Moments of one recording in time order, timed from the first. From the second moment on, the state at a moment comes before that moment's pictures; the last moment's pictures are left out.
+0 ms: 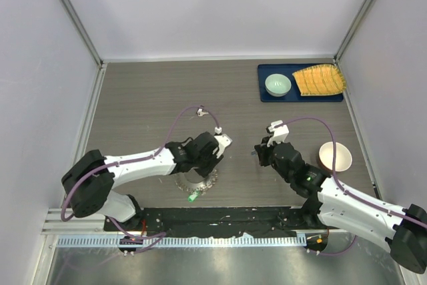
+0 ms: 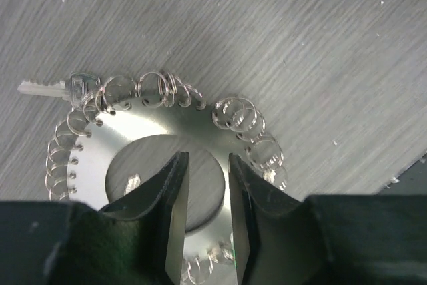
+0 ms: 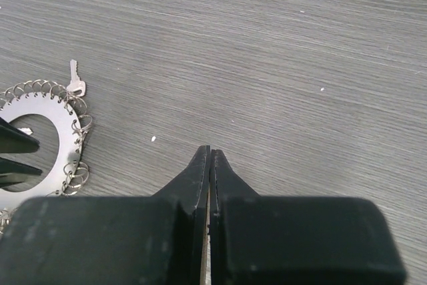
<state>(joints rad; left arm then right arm) -0.99 1.46 0.87 -0.42 -0.05 -0.15 0.82 0.77 0.34 0.02 0.37 0.34</state>
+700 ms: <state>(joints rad) -0.98 1.39 0.56 0.15 -0.02 -0.01 0.82 0.76 0.33 0.06 0.33 0.34</state>
